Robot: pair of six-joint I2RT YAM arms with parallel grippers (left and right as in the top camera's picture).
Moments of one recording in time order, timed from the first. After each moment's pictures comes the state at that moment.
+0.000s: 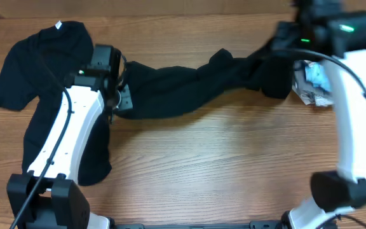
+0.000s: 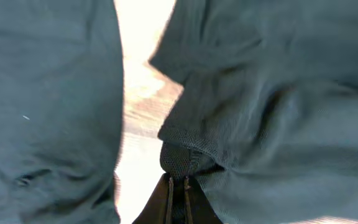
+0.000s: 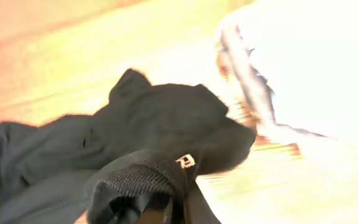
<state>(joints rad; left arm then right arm) -0.13 1.65 1.42 -1.10 -0.07 -0.36 0.11 1.78 2.20 -1.42 0.08 0.34</state>
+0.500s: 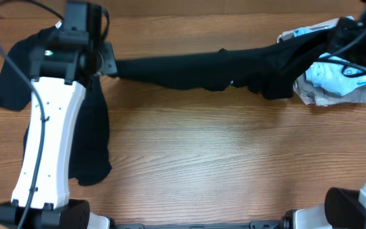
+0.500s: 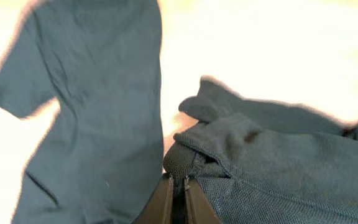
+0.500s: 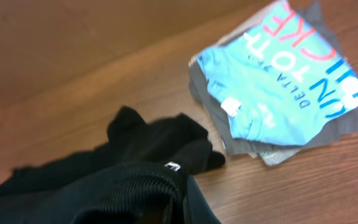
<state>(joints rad) -0.13 1.65 1.91 -1.24 -0.24 -0.30 -0.13 1.65 2.23 -1.41 -0.07 0.26</state>
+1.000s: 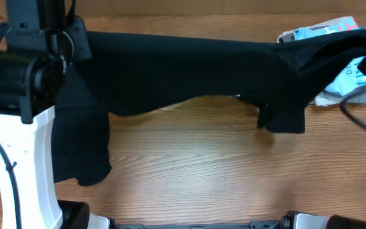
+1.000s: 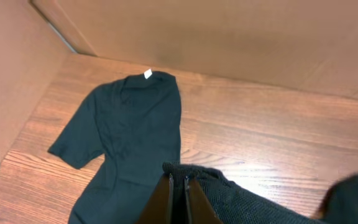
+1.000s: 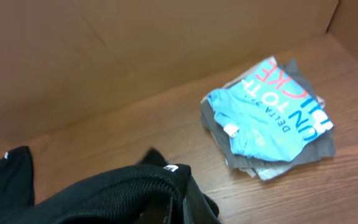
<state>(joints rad) -0.13 1.64 2.37 -1.43 -0.33 -0.23 -0.20 1.47 2.41 -1.51 -0.14 0.23</state>
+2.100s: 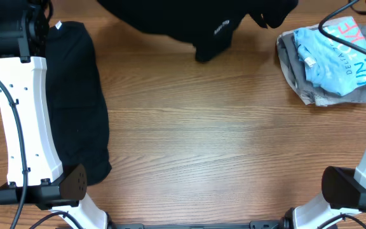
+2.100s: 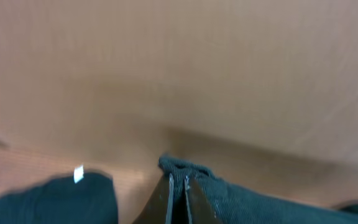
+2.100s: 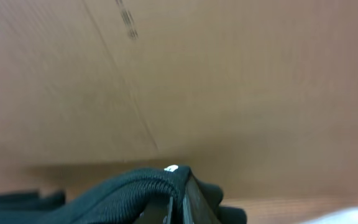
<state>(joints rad) 0.07 1.87 2.40 -0.87 0.05 -0.22 -0.11 1.80 2.42 -0.85 -0.25 0.19</state>
